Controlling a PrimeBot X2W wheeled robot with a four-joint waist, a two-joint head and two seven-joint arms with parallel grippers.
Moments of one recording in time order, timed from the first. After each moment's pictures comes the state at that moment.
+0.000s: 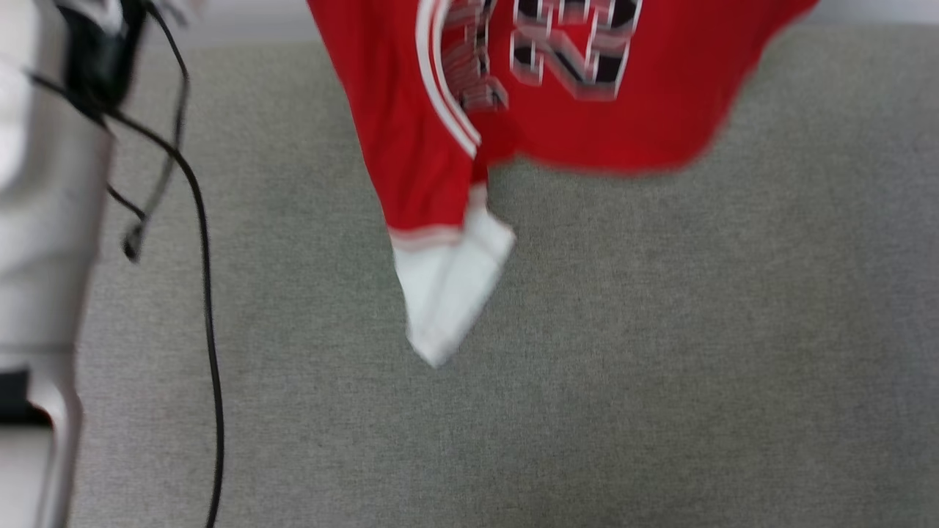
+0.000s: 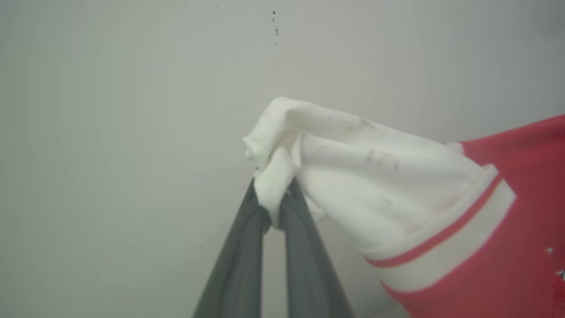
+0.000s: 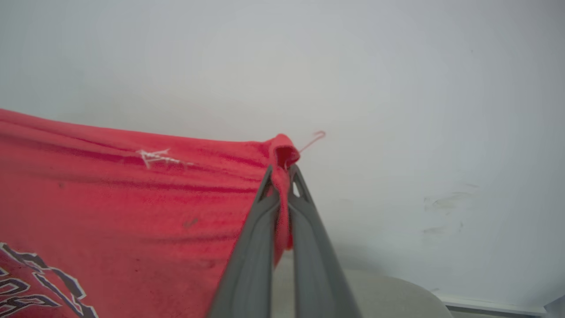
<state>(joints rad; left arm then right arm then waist) -1.18 0.39 -0.32 0.57 -0.42 -0.09 -0.10 -1.21 -0.38 0.12 0.58 0.37 0.13 0.36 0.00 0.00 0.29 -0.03</state>
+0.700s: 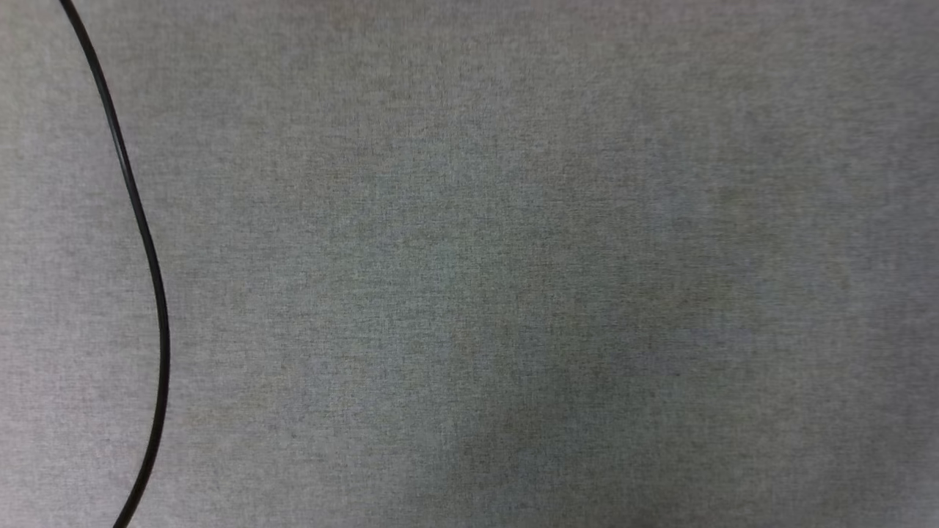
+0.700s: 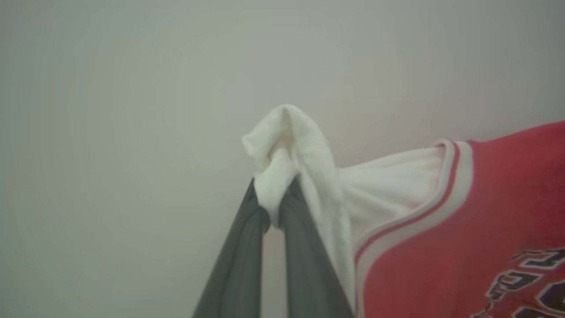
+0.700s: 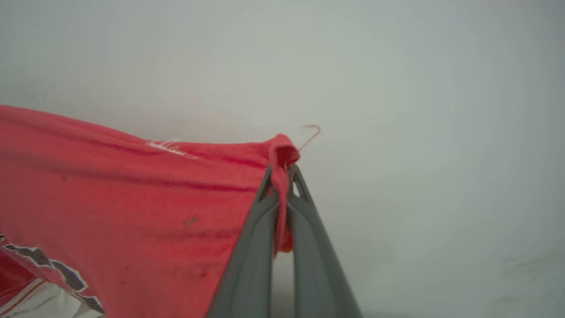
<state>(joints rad) -1.68 0.42 -0.34 0.86 -0.36 -0.11 -0.22 -1.59 -0.31 0.09 0.72 0.24 0.13 0.16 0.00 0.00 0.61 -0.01</state>
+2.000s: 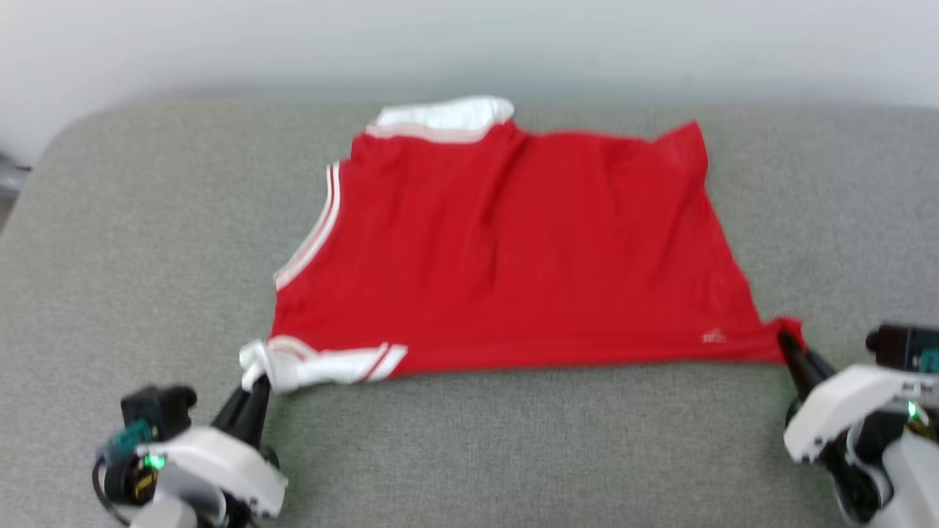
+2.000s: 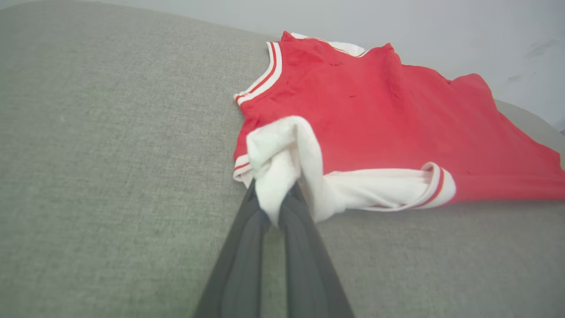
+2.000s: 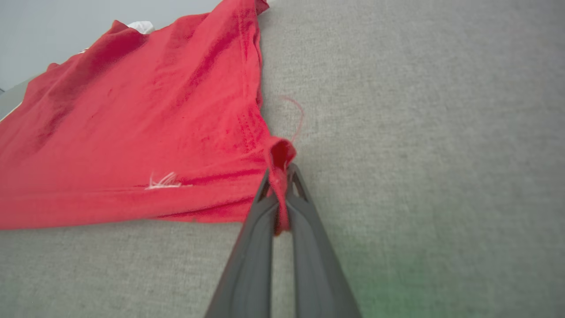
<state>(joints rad) -0.25 0.36 -0.29 0.52 -0.67 -0.09 -0.26 -0.41 -0.32 0.17 0.76 0.58 0.14 -0.09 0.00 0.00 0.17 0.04</state>
